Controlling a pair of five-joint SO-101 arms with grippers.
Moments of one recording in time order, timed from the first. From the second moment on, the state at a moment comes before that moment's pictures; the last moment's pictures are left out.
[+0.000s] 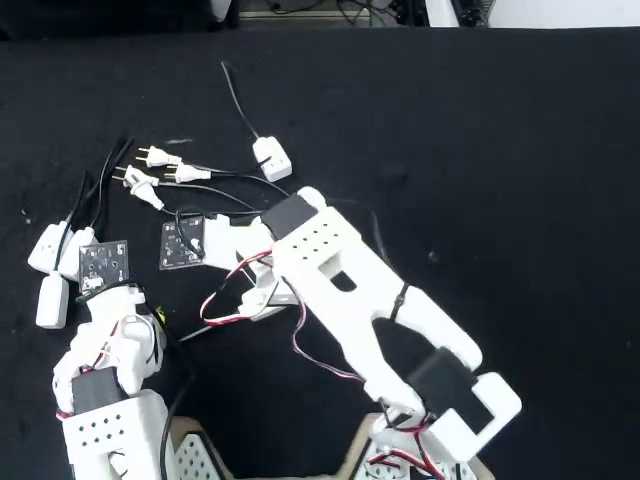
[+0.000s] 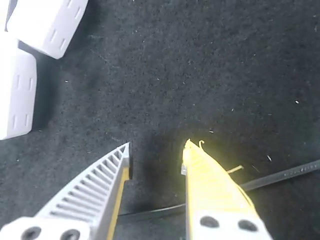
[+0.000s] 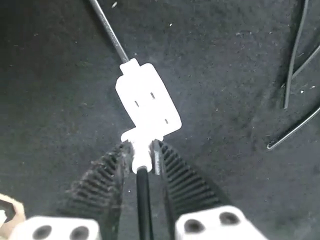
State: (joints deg) left arm -23.5 -95.1 92.6 64.3 -11.9; right arm -39.0 -1.3 16.8 76.4 53.5
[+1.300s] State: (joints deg) left arm -23.5 -95.1 92.6 64.3 -11.9; right arm -37.8 -0.9 15.7 74.0 47.9
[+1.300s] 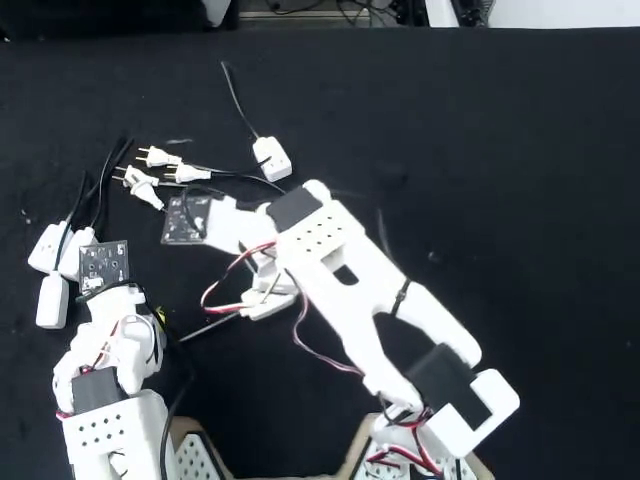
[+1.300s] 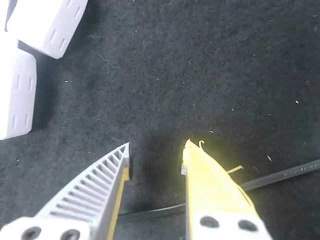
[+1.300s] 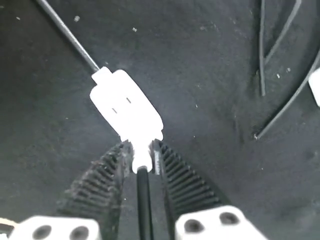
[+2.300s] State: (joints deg) left arm -23.5 -95.1 92.6 64.3 -11.9; right arm -36.7 -0.8 17.5 73.6 48.0
